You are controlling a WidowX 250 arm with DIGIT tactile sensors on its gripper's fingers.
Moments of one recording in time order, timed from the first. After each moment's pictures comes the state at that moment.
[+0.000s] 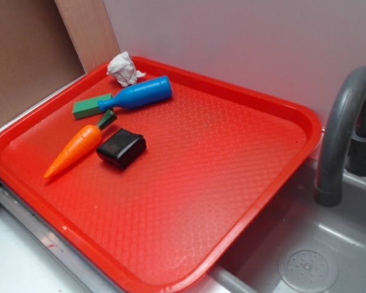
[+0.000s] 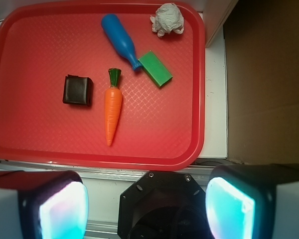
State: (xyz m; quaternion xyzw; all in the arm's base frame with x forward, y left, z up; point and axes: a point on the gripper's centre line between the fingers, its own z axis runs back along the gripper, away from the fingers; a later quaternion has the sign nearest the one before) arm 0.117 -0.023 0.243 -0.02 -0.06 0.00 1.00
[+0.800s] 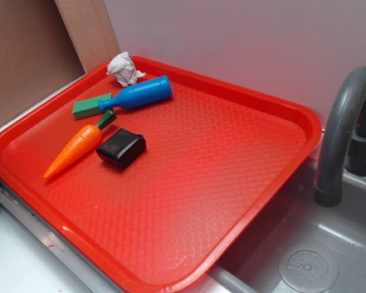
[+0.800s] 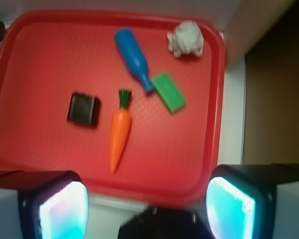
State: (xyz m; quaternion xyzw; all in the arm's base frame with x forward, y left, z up) arm 0.172 -0.027 0.218 -0.03 -0.07 -0.05 1.00
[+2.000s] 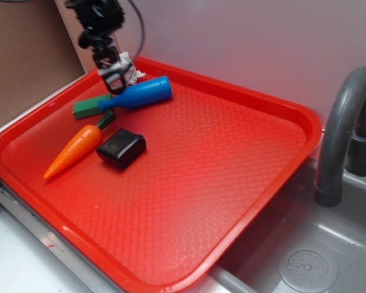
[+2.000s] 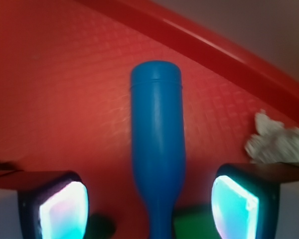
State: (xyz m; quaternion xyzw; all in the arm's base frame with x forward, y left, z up) arm 0.295 -0.071 0.069 -0.03 -0.04 -0.25 0.97
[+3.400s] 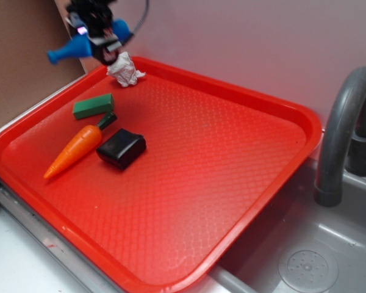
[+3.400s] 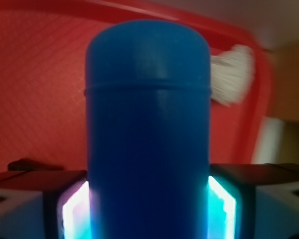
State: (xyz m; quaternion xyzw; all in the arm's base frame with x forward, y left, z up) arm 0.265 -0.064 0.152 0.07 0.03 -0.04 1.00
